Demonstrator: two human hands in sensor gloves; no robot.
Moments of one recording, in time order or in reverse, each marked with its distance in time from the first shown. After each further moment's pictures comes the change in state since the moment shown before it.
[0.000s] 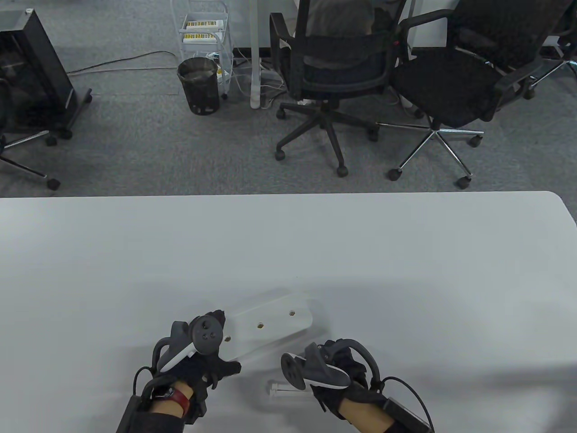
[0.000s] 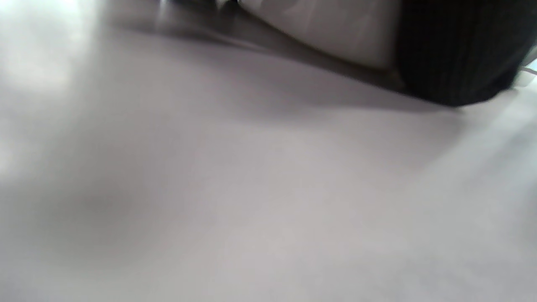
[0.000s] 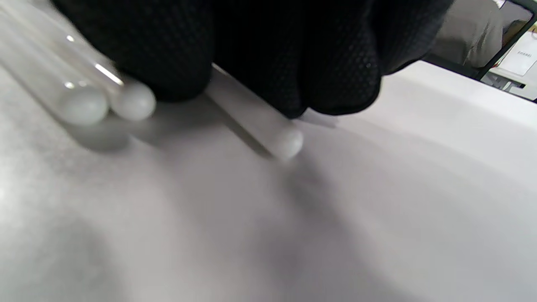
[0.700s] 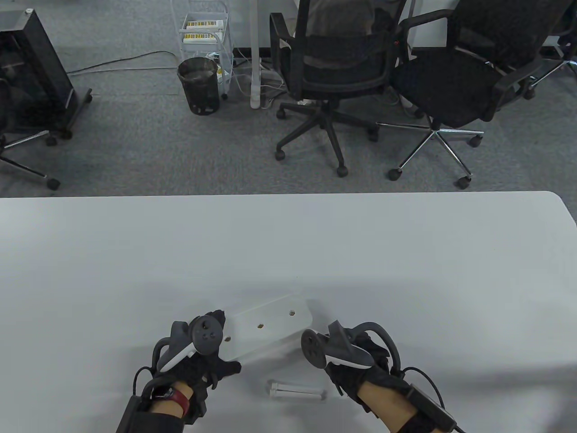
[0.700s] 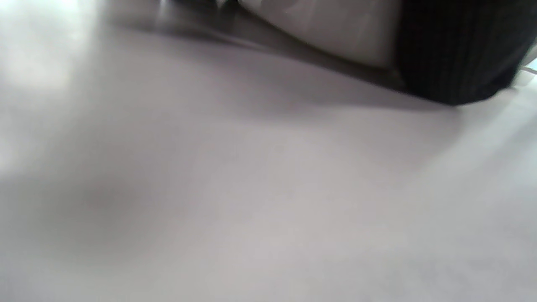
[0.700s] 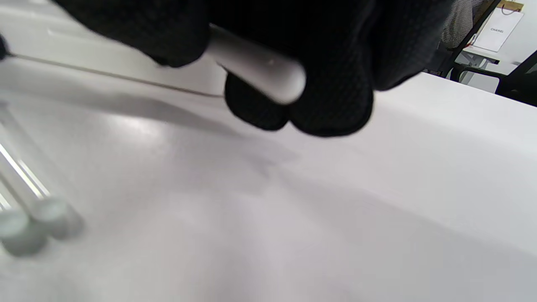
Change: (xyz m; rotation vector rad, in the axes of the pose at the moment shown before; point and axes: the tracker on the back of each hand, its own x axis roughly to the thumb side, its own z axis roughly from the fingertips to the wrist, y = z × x) left_hand 0.000 0.000 0.000 -0.003 0.000 0.000; right_hand -0.052 -0.039 0.017 0.008 0.065 -0.115
